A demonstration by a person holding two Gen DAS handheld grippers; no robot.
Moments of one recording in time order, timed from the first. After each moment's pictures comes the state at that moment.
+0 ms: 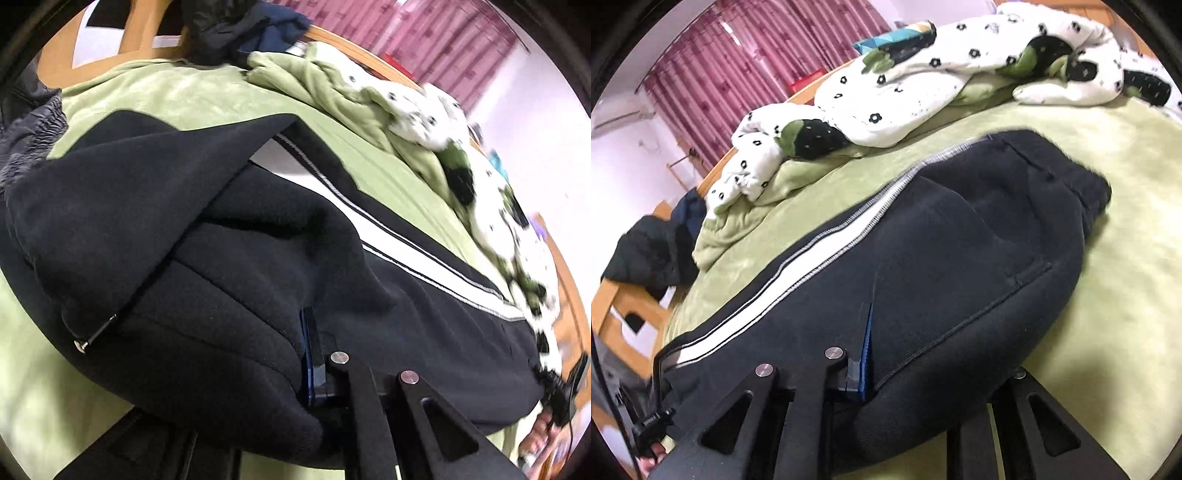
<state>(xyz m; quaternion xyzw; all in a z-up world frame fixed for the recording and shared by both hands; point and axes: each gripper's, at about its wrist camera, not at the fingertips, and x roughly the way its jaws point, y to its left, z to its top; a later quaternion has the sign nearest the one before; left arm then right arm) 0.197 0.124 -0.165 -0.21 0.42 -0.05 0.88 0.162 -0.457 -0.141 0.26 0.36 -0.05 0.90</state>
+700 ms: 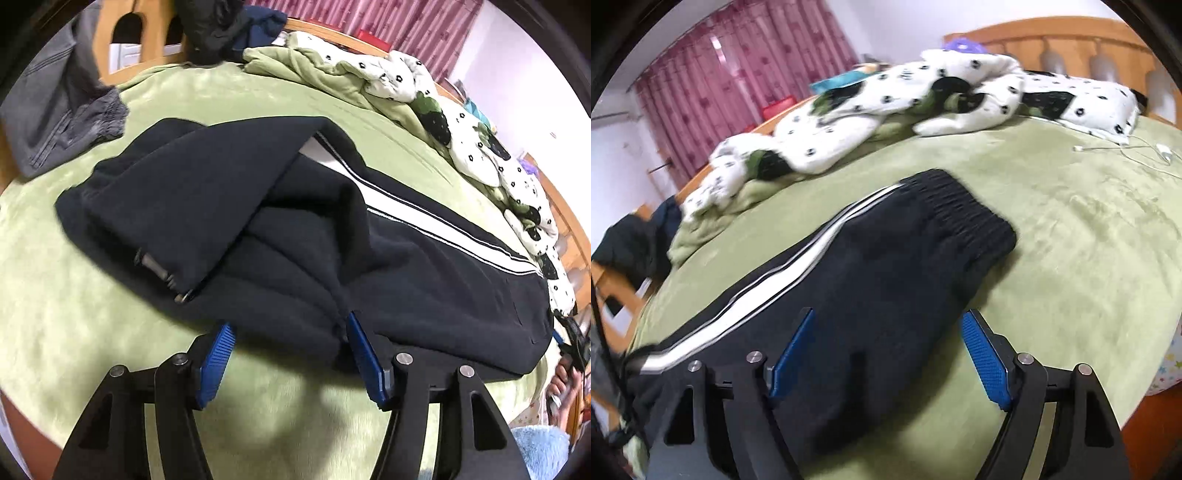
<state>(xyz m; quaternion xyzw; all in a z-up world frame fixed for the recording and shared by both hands) 0.024 0.142 -0.149 -0.14 0.45 -0.04 0.88 0.007 -0.544 -0.153 0.25 0.34 -0.16 0.89</state>
